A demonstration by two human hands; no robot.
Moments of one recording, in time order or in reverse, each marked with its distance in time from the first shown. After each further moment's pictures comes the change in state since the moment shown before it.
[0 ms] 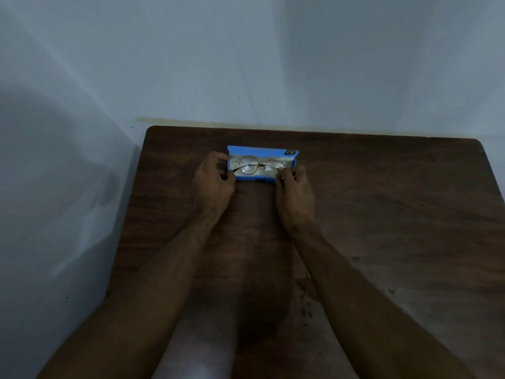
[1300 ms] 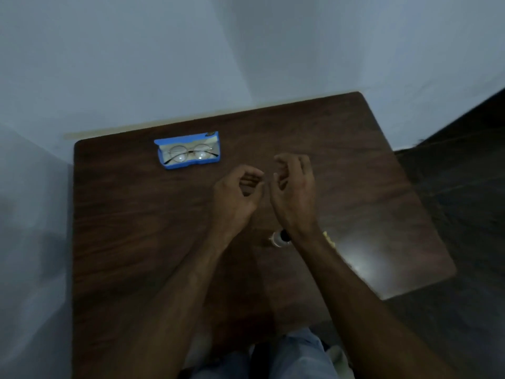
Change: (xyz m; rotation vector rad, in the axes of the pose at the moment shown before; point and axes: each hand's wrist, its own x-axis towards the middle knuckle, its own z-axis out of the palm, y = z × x) left_hand -0.141 0.182 0.011 -0.313 -0.470 0.117; right_hand -0.136 0.015 -0.167 0.215 0.441 0.034
